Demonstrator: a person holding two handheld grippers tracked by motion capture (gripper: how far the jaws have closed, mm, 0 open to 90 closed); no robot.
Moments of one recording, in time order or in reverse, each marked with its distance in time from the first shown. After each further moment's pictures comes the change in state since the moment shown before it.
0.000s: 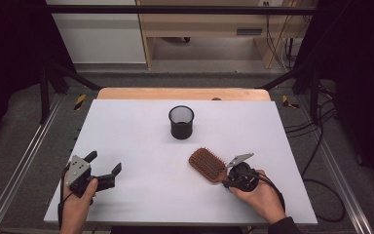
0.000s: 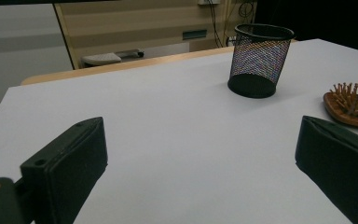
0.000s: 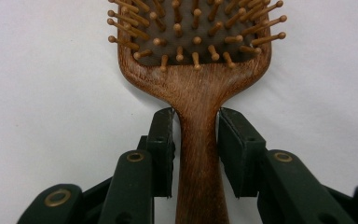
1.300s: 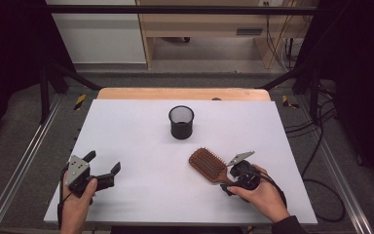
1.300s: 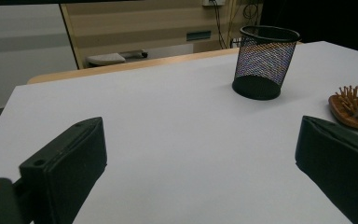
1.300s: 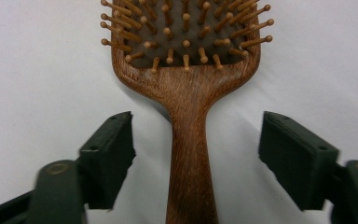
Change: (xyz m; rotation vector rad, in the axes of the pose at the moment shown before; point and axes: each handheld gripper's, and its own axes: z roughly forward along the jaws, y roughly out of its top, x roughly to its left) left arm 0.001 0.000 -0.001 -0.002 0.016 -0.005; right arm -0.004 0.003 -0.003 0.012 0.002 0.001
